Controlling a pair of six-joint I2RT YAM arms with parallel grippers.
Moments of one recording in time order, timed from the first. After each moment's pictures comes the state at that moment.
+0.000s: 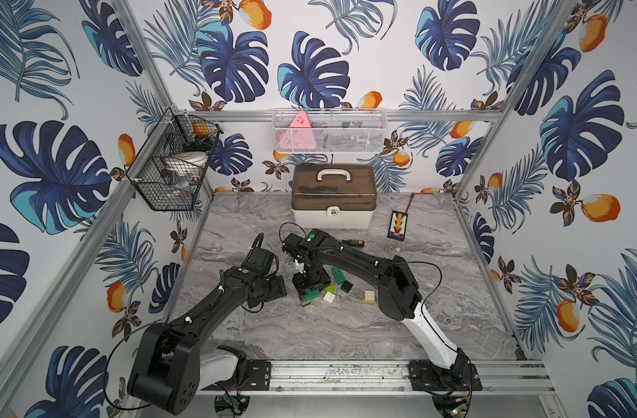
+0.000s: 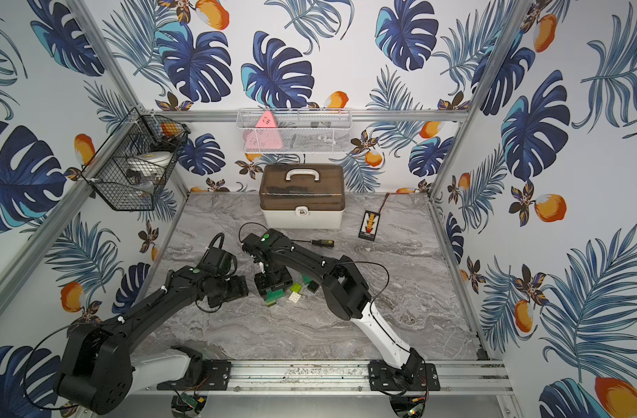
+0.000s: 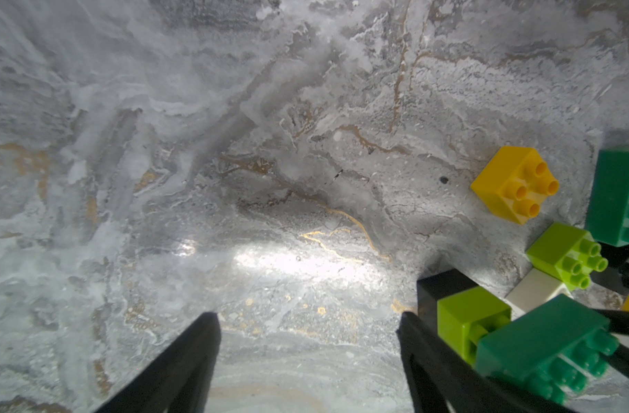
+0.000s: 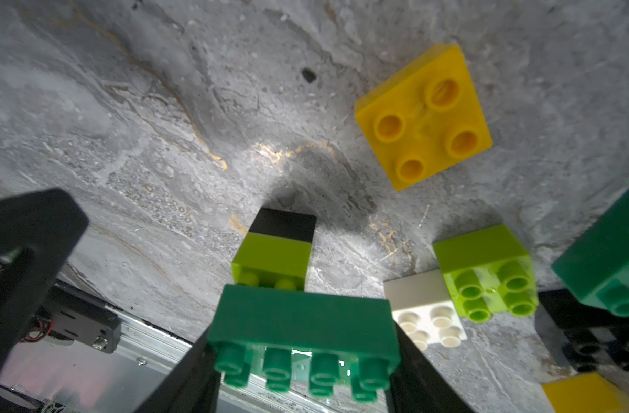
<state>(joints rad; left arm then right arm) -0.24 1.23 0.70 -0.73 0.05 -0.61 0.99 2.41 2.21 -1.39 -0.17 0.45</state>
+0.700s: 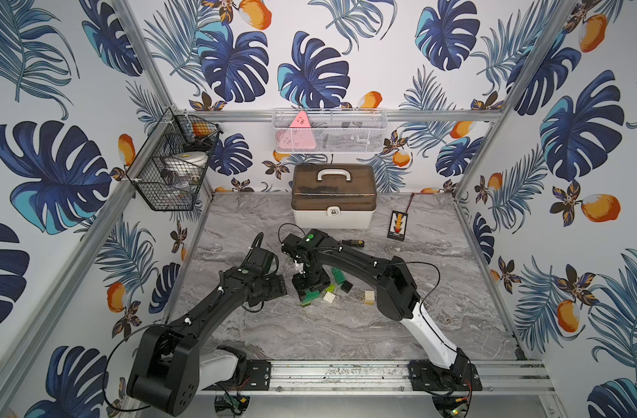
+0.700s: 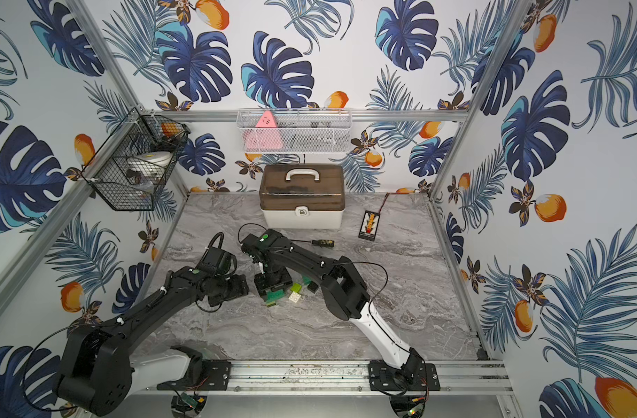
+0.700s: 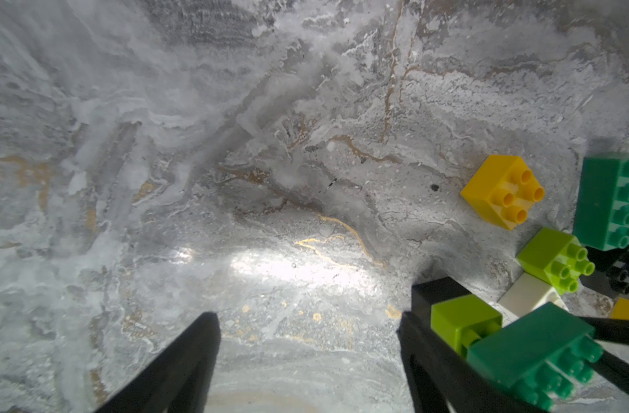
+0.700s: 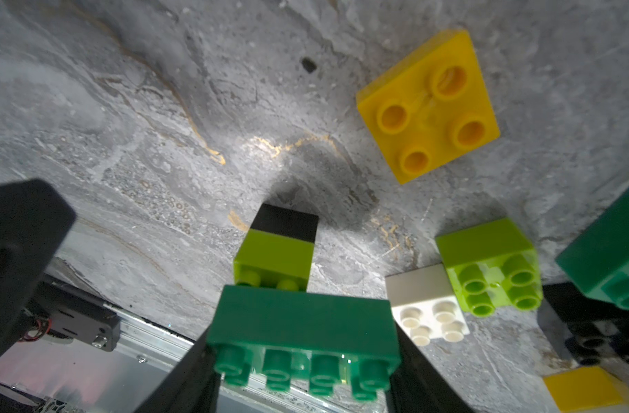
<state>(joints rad) -0.24 1.22 0.70 -0.71 0.05 -0.61 0.99 2.43 2.23 -1.42 -0.17 0.46</state>
